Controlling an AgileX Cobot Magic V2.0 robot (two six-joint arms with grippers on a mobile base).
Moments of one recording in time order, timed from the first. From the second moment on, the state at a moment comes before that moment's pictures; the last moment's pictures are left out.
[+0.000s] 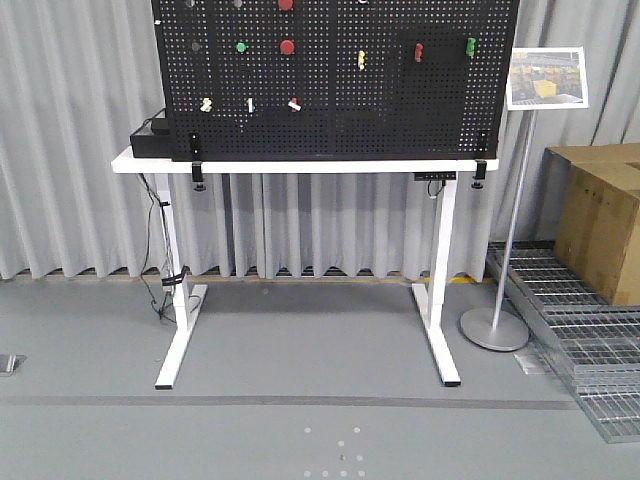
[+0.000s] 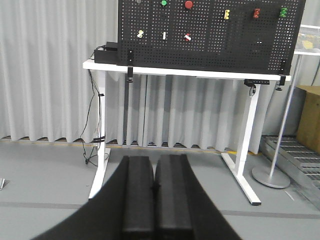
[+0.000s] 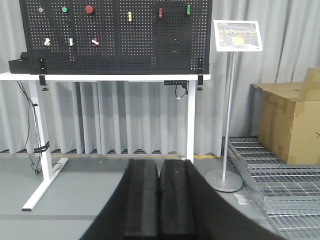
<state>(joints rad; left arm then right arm) -0.03 -0.02 0.03 -0.12 0.04 0.03 0.00 -0.01 0.03 -0.11 0.02 0.10</state>
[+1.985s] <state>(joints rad) -0.03 -0.02 0.03 -0.12 0.04 0.03 0.00 -0.01 0.03 -0.11 0.02 0.10</state>
